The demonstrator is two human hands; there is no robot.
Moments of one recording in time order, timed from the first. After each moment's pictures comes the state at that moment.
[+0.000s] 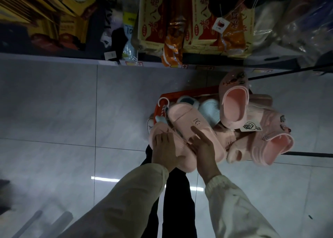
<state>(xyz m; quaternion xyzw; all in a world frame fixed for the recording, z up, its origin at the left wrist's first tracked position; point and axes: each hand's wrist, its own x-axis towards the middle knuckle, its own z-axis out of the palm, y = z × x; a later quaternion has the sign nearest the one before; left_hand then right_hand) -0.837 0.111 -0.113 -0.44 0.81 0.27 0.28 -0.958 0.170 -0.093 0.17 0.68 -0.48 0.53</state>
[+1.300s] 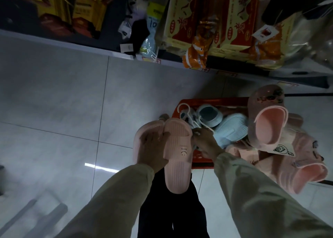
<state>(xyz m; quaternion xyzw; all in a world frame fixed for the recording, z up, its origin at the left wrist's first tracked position) -0.767 0.017 -0.113 -0.44 0.82 0.30 0.22 -0.960 0.080 -0.188 -0.24 0.78 0.00 0.58</state>
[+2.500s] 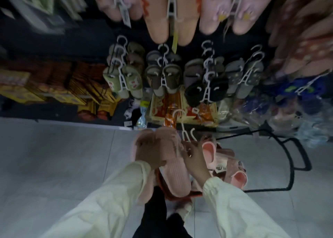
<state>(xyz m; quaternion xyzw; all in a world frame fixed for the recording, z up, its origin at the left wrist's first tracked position) -0.853 -0.020 0.179 -0.42 0.86 0.18 0.22 -0.987 0.100 0.180 -0.30 0.82 -0.32 0.36</state>
